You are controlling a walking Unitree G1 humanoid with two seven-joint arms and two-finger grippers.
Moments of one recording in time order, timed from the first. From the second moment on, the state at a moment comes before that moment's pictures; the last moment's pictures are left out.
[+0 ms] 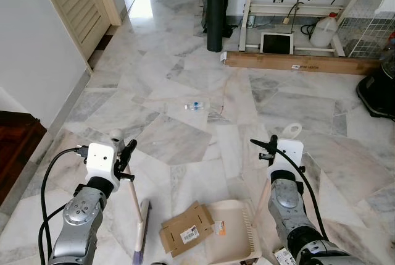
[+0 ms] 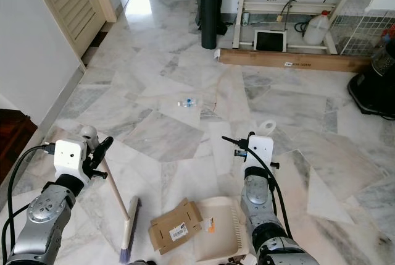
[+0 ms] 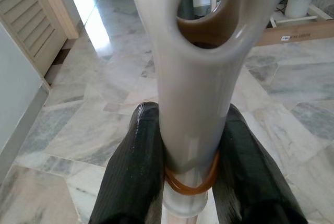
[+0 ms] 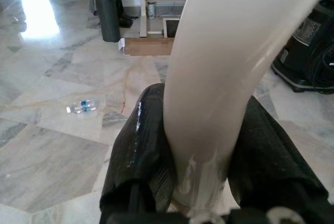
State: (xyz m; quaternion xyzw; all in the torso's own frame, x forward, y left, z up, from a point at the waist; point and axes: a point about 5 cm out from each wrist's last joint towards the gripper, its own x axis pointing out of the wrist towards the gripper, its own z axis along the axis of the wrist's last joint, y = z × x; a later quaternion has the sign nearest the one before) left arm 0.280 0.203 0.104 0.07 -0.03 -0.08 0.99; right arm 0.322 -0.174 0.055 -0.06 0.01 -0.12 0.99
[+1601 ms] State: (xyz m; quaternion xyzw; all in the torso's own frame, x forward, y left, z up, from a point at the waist) left arm 0.282 0.207 0.089 0.01 0.04 -0.08 1.00; right arm 0.321 -0.166 0.050 -0.05 0.03 -0.10 0.99
